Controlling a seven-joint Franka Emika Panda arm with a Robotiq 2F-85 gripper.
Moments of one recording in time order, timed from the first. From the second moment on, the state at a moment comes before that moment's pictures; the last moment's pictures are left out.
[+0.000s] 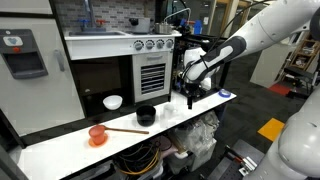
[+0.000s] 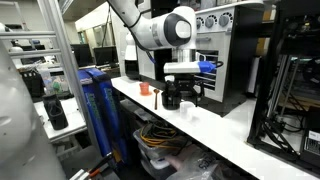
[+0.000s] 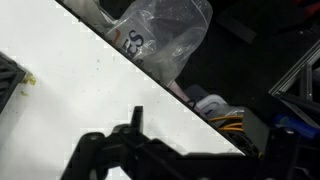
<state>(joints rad) 0.01 -0.05 -0.10 -2.41 -0.14 2.29 -0.58</state>
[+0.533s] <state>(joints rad) 0.00 0.04 -0.10 -2.41 -0.07 2.32 -0.63</state>
